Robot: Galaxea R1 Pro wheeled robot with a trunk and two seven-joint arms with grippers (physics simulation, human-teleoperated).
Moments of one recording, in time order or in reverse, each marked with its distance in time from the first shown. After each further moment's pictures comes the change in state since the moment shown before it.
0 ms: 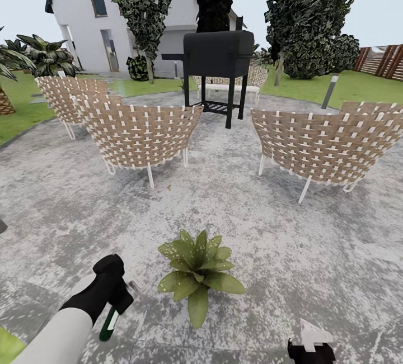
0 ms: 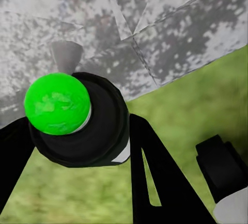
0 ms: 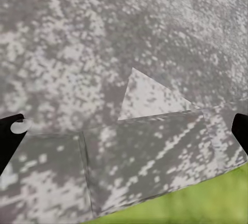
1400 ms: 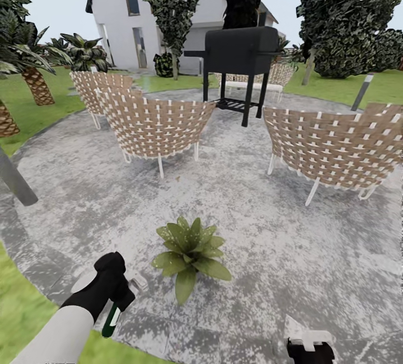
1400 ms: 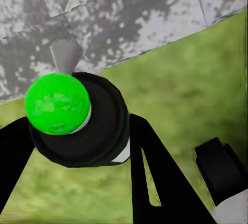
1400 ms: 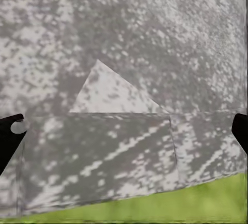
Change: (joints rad) left arm -0.009 -0.003 -0.005 -0.008 0.000 -0.006 -0.010; right arm 0.000 0.001 -0.002 -0.005 -0.001 -0.002 -0.001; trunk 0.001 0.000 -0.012
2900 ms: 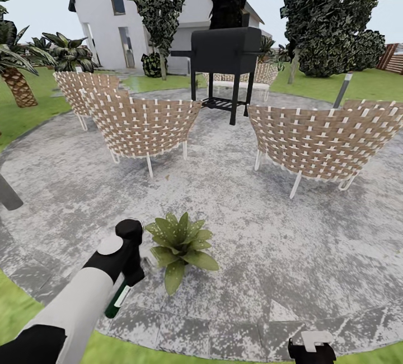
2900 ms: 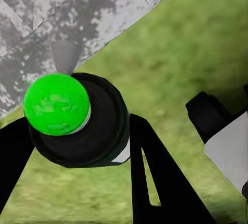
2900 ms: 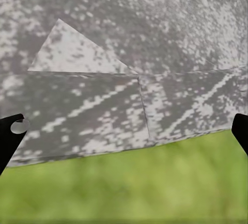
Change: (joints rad) left arm -0.190 -0.057 -0.118 0.010 -0.418 -0.003 -0.523; right arm 0.000 -0.004 0.000 0.004 0.001 0.002 0.000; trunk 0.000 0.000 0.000
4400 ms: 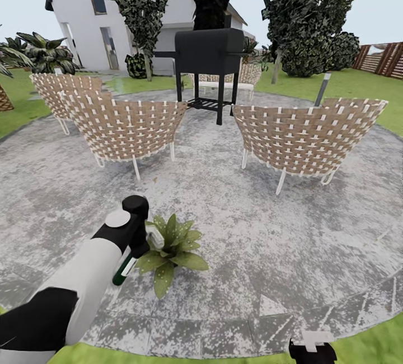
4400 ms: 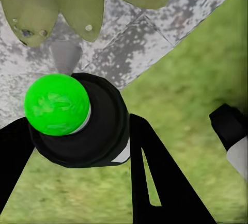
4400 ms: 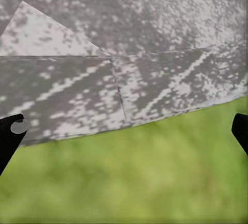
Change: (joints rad) left arm -0.173 -0.036 -0.007 0.083 -0.042 -0.008 0.000; right arm 0.000 -0.003 0.000 0.001 0.002 -0.001 -0.002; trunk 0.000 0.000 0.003
